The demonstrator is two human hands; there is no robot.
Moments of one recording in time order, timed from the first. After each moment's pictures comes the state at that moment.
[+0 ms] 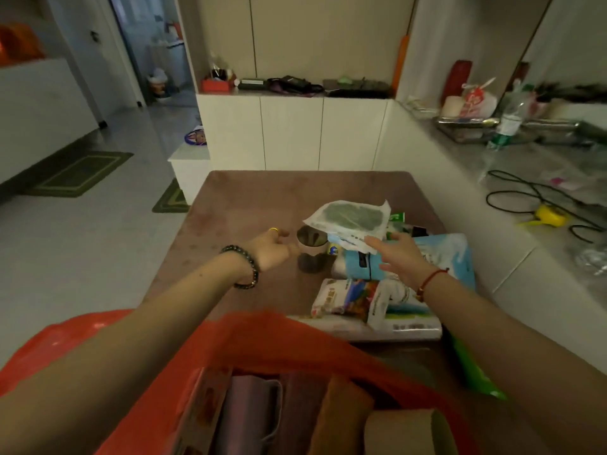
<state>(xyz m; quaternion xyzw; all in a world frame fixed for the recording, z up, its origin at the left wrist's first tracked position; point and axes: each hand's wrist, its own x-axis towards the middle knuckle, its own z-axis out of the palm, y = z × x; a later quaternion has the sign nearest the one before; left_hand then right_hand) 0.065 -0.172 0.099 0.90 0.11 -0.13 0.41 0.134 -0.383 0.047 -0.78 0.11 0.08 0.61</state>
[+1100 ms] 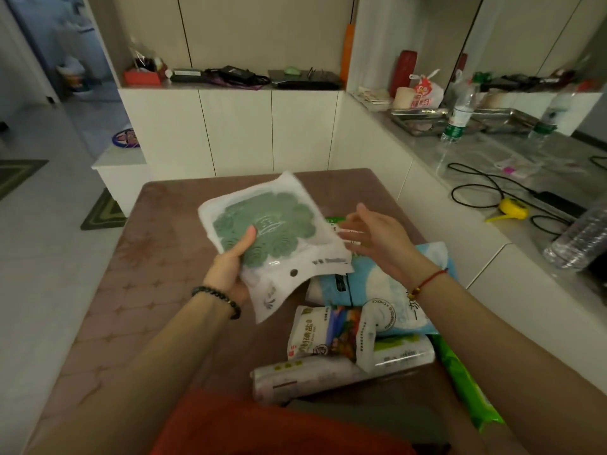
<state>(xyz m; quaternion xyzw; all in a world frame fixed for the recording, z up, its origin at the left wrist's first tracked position) 0.157 -0.162 0.040 0.43 0.11 -0.07 0.89 0.192 -0.382 0.069 -0.69 0.06 0.08 0.72</state>
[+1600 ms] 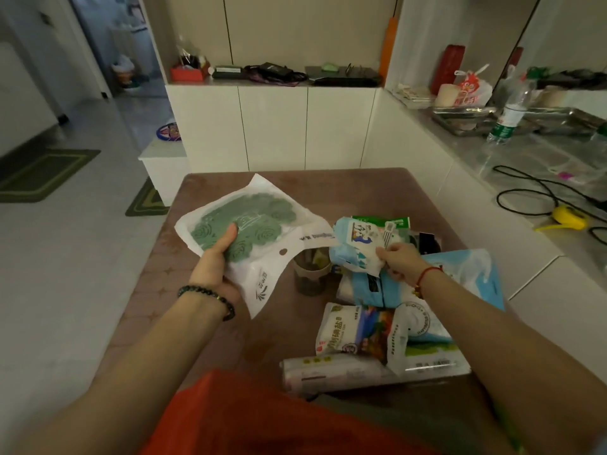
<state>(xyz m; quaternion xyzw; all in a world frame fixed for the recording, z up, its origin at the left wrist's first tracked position) 0.126 -0.118 0.056 0.39 0.20 0.01 0.90 0.237 -0.384 -0.006 -0.85 0.16 0.12 0.49</state>
